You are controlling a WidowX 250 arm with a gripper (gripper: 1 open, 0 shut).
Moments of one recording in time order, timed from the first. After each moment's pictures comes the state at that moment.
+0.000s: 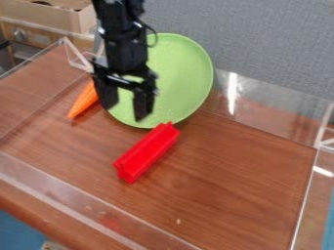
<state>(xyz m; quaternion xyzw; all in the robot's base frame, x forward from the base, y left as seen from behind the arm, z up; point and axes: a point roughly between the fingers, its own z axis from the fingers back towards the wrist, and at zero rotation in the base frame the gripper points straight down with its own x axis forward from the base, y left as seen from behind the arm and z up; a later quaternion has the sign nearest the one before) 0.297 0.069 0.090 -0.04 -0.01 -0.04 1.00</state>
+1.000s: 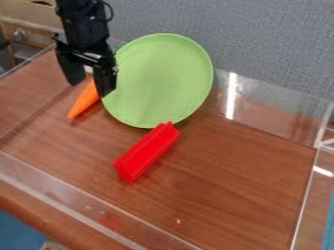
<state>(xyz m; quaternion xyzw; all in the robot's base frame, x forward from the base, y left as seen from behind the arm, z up) 0.303 0.115 0.099 -0.02 -0.05 -0.05 1.00</state>
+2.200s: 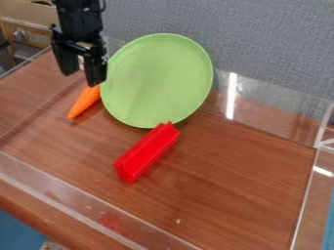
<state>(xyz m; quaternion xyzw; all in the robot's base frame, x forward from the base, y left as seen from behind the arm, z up) 0.311 0.140 0.104 -0.03 -0.01 -0.08 1.00</state>
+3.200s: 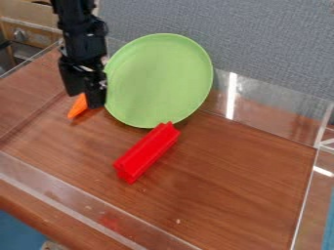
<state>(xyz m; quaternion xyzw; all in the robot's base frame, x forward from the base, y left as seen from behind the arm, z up) 0.307 0.106 0.086 -0.04 -0.01 -0.19 0.98</state>
